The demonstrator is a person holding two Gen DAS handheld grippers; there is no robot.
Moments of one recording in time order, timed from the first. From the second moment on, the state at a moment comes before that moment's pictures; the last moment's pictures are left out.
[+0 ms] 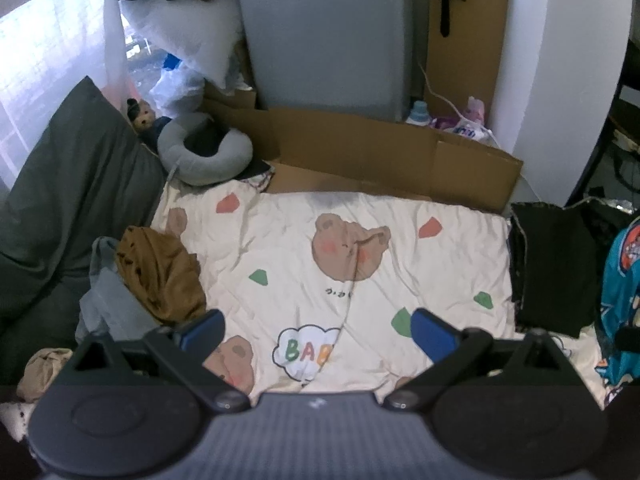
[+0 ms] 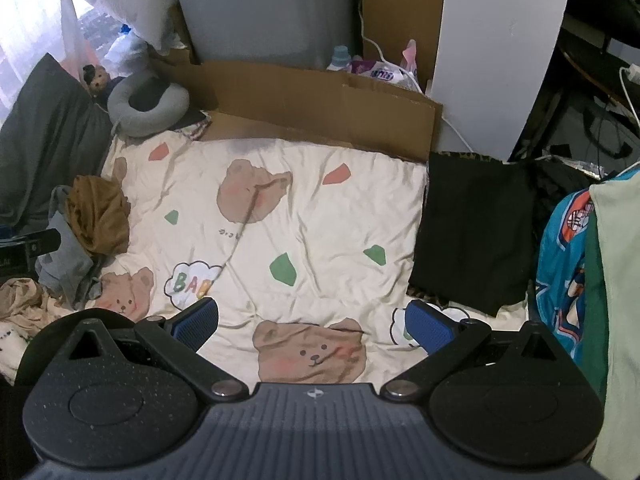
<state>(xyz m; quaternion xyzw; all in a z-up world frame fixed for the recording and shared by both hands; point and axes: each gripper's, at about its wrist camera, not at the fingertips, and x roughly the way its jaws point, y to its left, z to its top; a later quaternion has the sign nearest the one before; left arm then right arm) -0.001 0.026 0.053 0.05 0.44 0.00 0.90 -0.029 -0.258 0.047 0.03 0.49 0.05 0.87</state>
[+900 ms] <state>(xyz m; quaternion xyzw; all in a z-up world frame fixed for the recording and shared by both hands) -0.008 0.151 0.119 -0.01 0.39 0.14 0.91 0.021 -0.199 0.102 0.01 0.44 0.17 0.88</state>
